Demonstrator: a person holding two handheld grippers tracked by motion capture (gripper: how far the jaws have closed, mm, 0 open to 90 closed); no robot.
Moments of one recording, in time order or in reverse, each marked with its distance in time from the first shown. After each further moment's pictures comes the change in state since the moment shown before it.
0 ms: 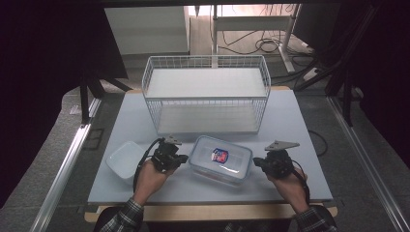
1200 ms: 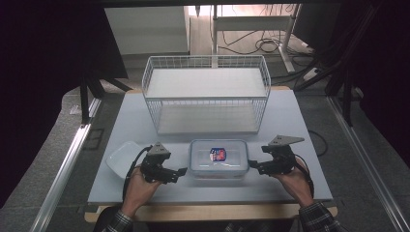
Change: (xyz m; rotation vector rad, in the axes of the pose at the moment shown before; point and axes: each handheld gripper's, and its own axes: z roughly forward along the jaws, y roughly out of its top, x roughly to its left) left arm 0.005 -0.034 -0.016 -0.168 -0.022 0.032; right arm -0.015 0.009 -0.003 -0.087 0.099 -0.068
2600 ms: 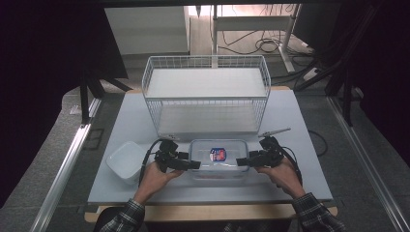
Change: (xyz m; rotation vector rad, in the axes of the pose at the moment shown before) left arm 0.020 0.025 0.041 0.076 -0.341 -0.218; right arm -0.008 0.014 0.036 0.151 0.254 0.296
